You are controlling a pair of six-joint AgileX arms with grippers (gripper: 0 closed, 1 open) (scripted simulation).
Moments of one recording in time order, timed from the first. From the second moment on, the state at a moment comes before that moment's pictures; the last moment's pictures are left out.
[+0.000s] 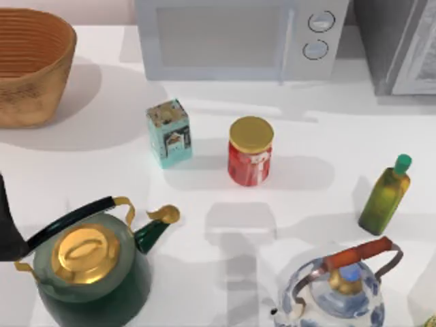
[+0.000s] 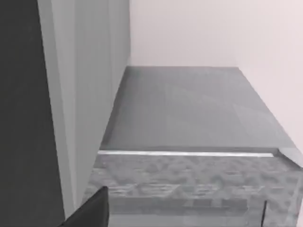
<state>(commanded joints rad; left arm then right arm) 0.00 0.00 0.00 0.00 0.00 0.00 -0.76 1.36 1.75 -0.41 -0.77 0.00</state>
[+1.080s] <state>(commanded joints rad) 0.00 0.00 0.00 0.00 0.00 0.00 0.44 1.30 1.72 -0.44 0.44 0.02</state>
